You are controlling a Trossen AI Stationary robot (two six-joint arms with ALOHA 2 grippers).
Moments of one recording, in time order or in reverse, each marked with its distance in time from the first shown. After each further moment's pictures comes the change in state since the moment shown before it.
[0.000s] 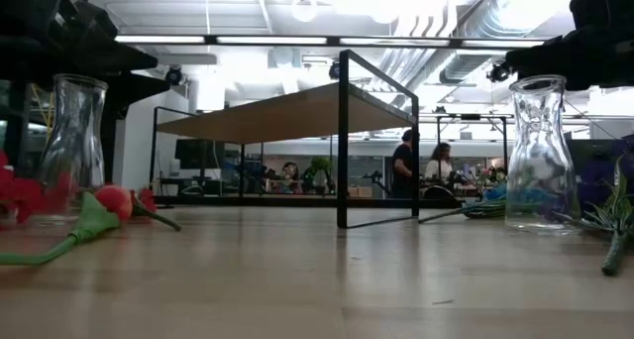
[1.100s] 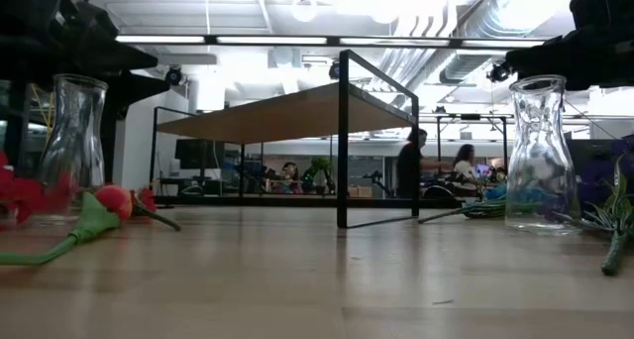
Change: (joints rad) left arm 0.000 0.000 0.000 0.003 0.000 -0.033; right arm 0.000 0.000 0.000 0.000 0.000 0.000
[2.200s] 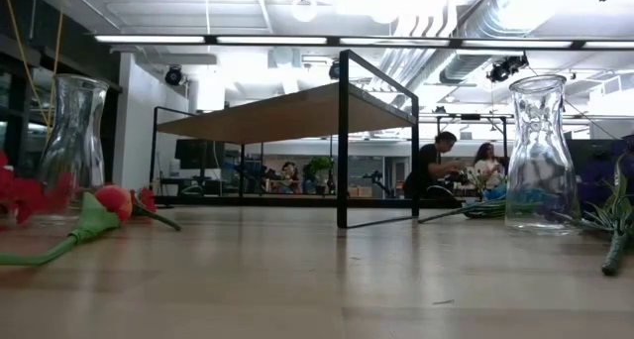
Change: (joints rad) left arm 0.000 0.076 0.634 -0.229 0.055 -0.170; right arm 0.000 0.050 0.235 0.818 -0.003 0.253
